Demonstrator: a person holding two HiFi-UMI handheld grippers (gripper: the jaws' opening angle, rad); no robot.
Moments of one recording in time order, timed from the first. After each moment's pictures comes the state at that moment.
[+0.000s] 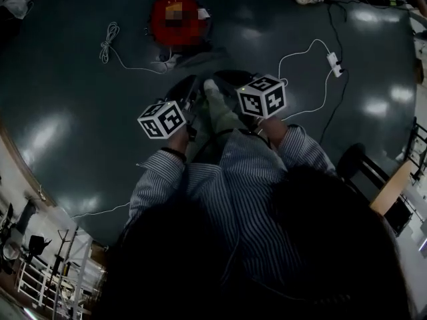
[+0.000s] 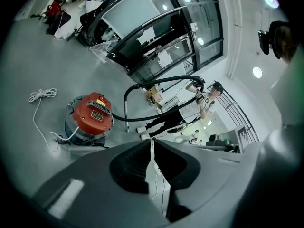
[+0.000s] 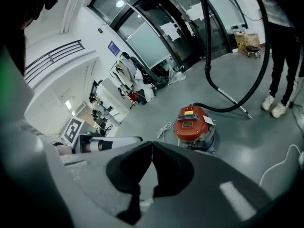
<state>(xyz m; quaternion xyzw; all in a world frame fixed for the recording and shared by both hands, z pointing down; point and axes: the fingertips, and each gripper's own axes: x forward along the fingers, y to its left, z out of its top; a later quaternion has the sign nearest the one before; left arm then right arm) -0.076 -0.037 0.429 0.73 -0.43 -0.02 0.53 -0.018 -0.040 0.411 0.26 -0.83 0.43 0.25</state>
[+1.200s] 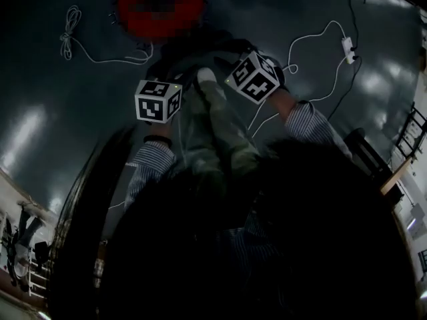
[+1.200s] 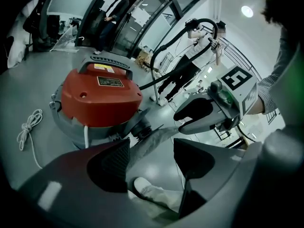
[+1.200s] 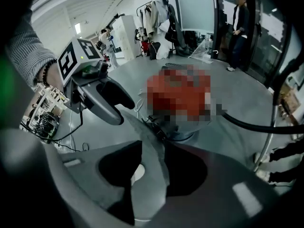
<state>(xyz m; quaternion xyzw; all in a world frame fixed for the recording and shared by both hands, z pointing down) -0.077 -0.085 0.710 0.80 -0.34 0.24 0.44 0.000 -0.099 0.699 0.14 -0.82 0.19 0.52</state>
